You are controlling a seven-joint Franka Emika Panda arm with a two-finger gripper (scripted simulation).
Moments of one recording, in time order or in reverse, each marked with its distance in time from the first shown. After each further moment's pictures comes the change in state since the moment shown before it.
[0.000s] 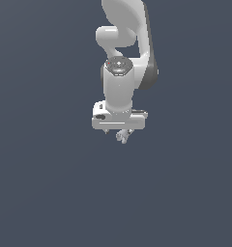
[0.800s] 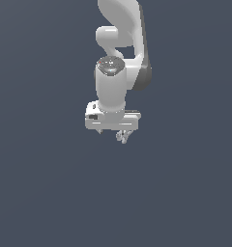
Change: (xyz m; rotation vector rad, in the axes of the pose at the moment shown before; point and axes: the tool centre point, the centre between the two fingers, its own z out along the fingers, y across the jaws) arm 0.004 0.026 -0.001 -0.020 0.014 -0.008
